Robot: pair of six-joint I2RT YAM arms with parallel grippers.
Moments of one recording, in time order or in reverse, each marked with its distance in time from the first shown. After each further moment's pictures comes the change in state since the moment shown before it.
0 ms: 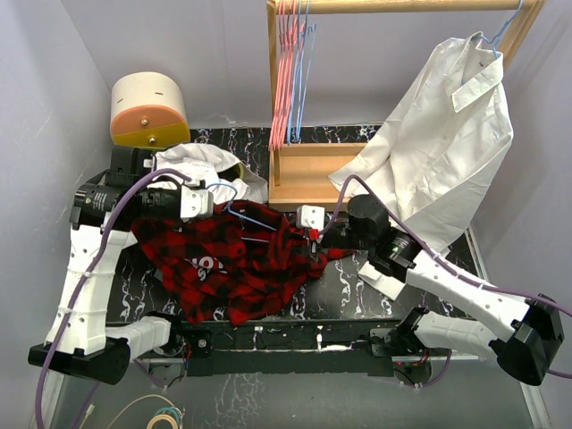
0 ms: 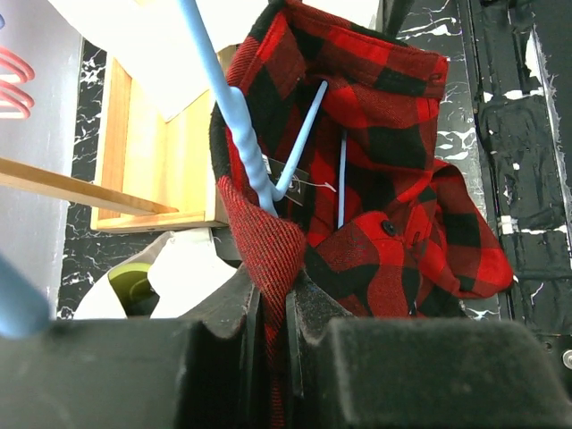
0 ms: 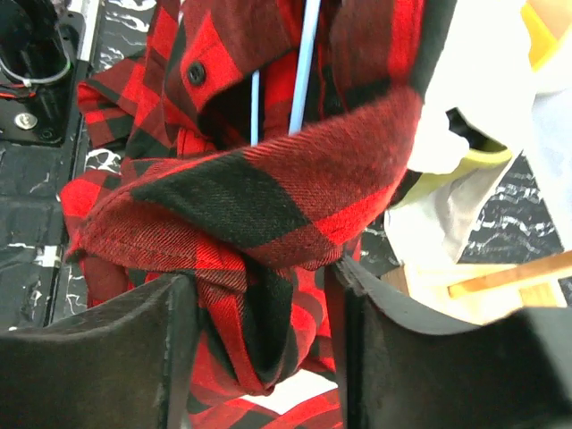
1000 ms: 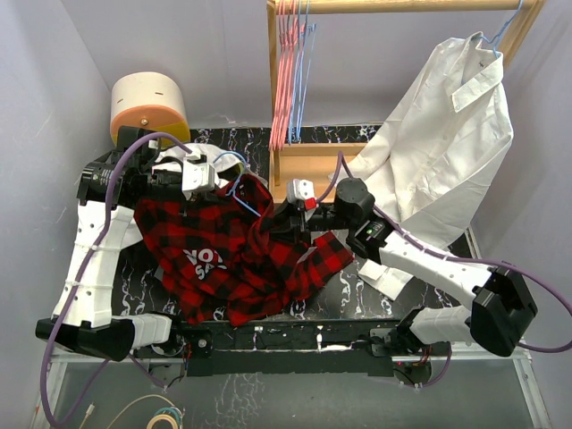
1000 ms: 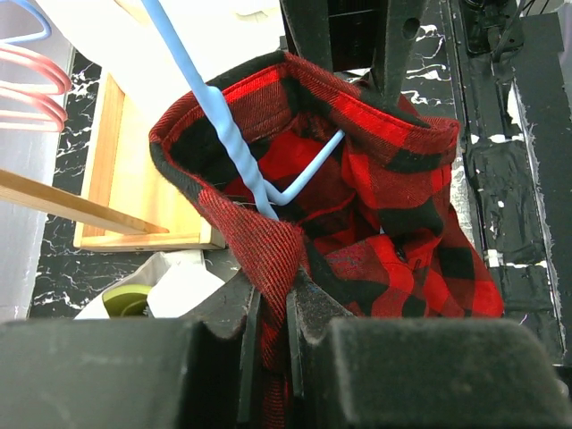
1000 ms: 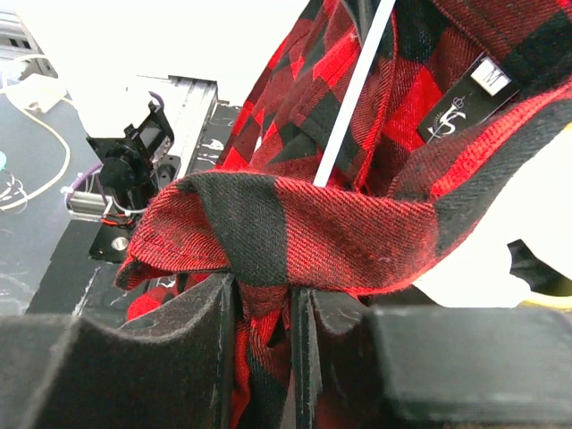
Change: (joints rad) left arm 0.006 0.138 0.111 0.010 0.078 -0.090; right arm -0.035 0.225 0.087 0.430 -0.315 0.340
